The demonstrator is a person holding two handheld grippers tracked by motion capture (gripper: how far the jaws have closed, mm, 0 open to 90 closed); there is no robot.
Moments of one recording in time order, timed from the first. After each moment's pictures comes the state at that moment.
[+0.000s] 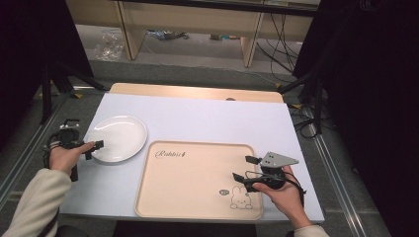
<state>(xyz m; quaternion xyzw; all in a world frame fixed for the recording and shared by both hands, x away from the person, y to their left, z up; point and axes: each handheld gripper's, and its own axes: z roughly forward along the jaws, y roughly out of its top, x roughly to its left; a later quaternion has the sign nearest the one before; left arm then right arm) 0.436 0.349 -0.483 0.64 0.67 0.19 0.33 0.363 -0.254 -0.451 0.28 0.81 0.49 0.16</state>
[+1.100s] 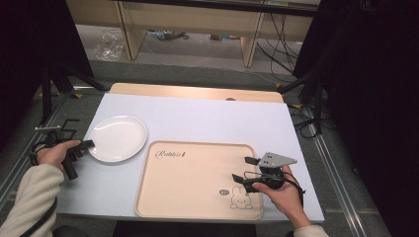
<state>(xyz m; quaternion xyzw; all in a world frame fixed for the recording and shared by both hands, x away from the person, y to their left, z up) 0.443 0.392 -0.504 0.48 0.76 0.01 0.44 0.364 -0.253 -0.453 0.28 0.81 0.48 0.15</state>
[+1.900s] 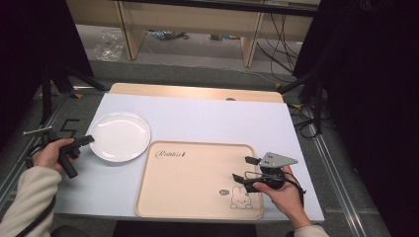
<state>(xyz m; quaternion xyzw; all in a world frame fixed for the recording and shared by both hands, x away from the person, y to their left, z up) 0.436 0.400 -0.503 0.39 0.73 -0.06 0.56 0.364 -0.254 -0.452 0.28 0.81 0.49 0.15</state>
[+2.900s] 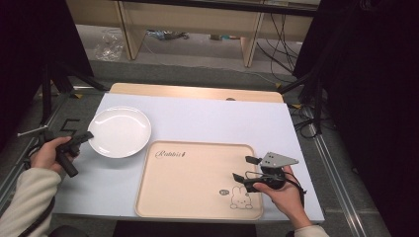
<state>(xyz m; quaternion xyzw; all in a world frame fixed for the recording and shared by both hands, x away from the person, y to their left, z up) 0.428 0.395 -0.490 0.38 0.72 -0.06 0.58 0.362 -0.255 -0.449 0.28 0.81 0.48 0.16</state>
